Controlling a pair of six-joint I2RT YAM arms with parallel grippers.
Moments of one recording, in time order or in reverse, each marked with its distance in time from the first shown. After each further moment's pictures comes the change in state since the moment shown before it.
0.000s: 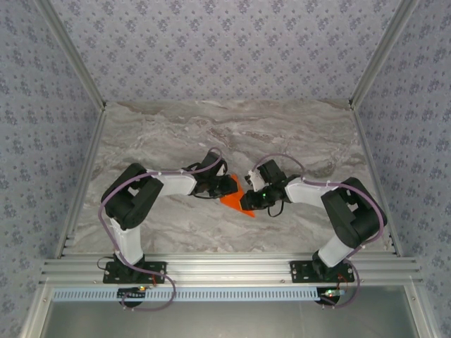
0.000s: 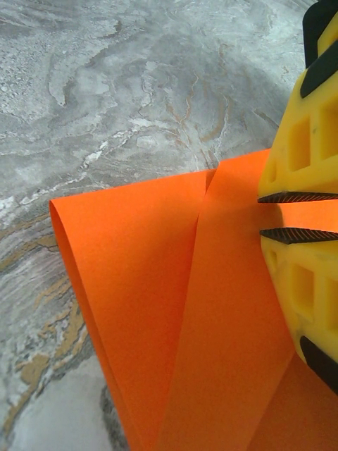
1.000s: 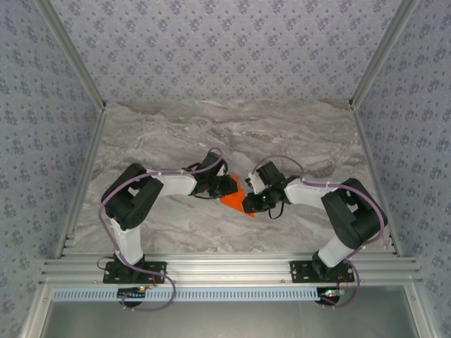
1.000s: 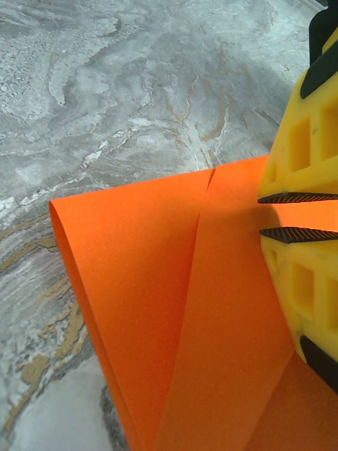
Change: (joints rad) left arm 0.000 -0.002 0.000 -0.002 -0.008 0.003; right arm 0.015 -0.009 -0.008 -0.053 0.057 -0.013
